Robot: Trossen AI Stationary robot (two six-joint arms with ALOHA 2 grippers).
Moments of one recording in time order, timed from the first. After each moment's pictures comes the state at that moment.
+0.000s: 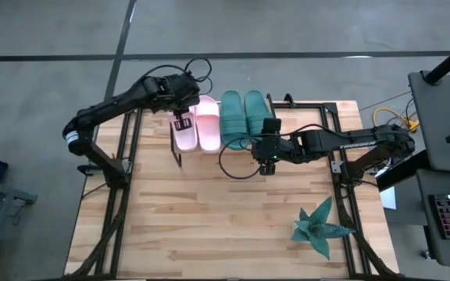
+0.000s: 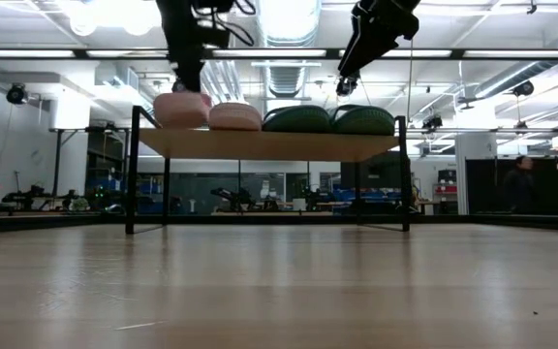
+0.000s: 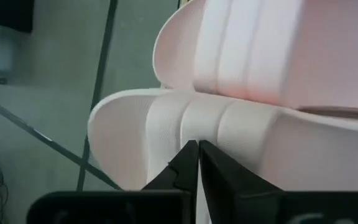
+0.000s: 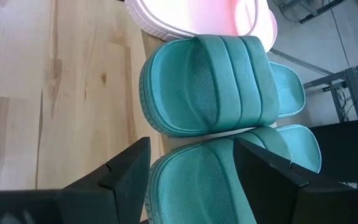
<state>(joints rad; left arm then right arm) 0.48 1.54 1.64 -1.20 -0.38 0.33 0.07 1.45 1.31 -0.75 0.54 -0.22</state>
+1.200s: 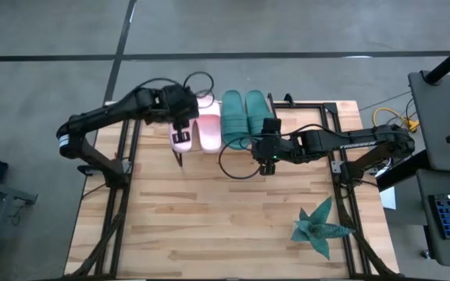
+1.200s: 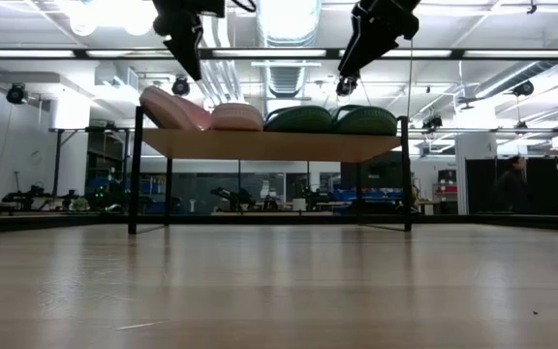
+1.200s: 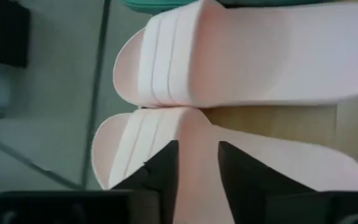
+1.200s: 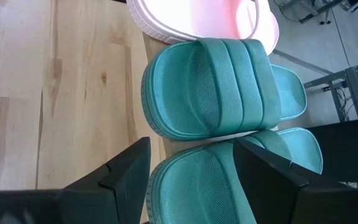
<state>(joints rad) 0.30 1.46 1.64 -1.24 -0.39 0.27 0.07 1.45 1.31 -0.75 0.54 -0.22</state>
